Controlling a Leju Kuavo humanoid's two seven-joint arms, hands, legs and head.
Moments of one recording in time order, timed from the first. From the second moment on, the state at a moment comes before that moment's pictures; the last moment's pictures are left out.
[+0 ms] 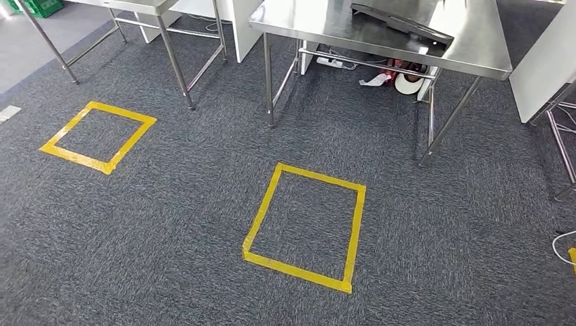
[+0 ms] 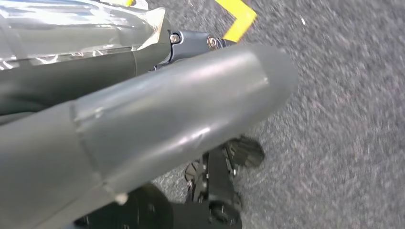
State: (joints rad) left arm -0.06 -0.14 0.69 -0.20 -0.20 0.29 -0.17; right arm -0.05 0.07 -0.03 -0.18 0.30 -0.40 0.19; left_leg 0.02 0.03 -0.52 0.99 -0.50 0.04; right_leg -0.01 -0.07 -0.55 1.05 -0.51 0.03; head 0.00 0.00
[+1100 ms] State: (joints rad) left arm -0.06 -0.14 0.69 -0.20 -0.20 0.30 -0.14; right arm -0.04 0.07 -0.01 -0.18 0.33 -0.38 0.20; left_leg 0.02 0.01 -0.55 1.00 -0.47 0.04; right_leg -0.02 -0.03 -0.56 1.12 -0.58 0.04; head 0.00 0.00
